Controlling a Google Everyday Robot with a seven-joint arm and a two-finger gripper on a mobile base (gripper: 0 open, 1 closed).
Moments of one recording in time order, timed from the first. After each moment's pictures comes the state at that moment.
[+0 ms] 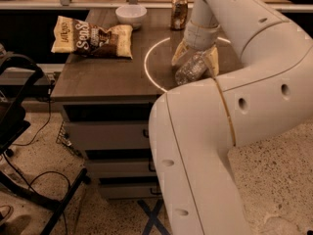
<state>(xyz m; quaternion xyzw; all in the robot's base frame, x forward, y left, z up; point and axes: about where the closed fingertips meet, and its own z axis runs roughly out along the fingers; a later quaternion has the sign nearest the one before) 0.702 -0.136 0.825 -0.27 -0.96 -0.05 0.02</state>
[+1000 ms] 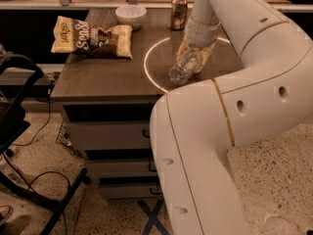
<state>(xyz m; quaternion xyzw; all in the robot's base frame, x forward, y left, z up) 0.708 -0.135 0.832 -0.27 -0.96 -0.05 0.01</state>
